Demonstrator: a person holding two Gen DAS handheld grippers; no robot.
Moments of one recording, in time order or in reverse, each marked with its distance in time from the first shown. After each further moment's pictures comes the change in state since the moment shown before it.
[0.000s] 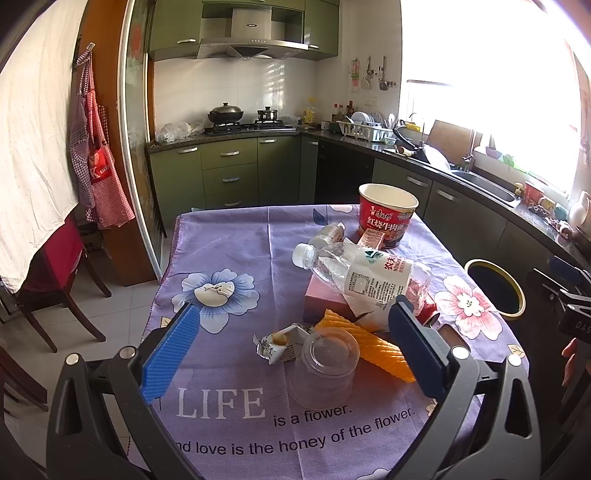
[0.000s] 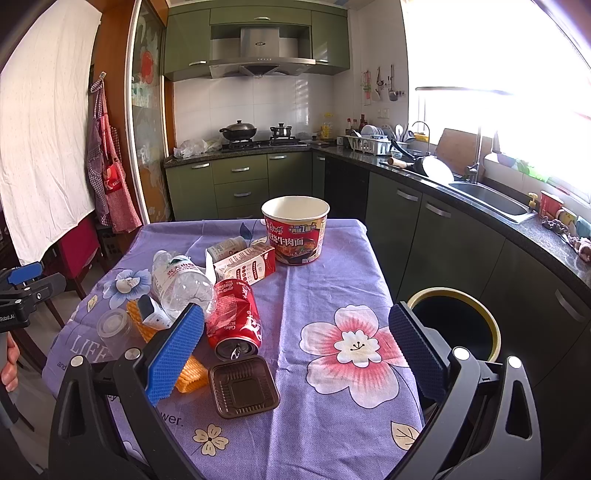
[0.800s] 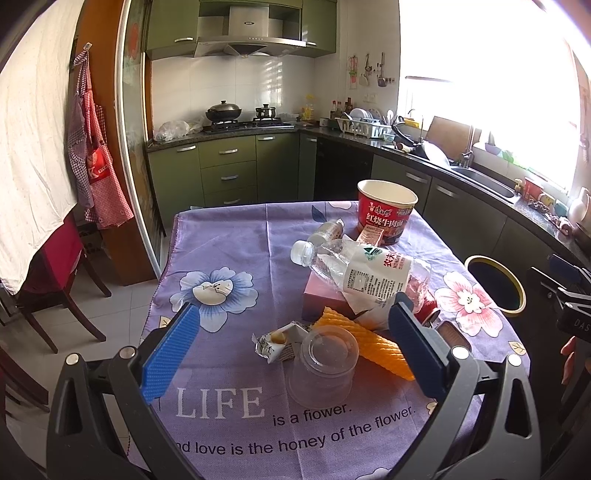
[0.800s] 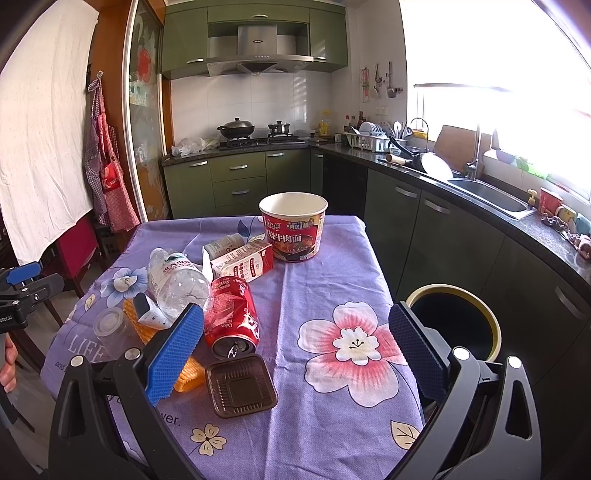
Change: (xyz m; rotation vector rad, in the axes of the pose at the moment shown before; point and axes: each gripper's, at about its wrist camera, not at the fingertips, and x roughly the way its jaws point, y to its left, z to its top) left arm 0.003 -0.002 -0.001 0.008 0.009 0.000; right arm 0.008 -0.004 -0.007 0.003 0.005 0.000
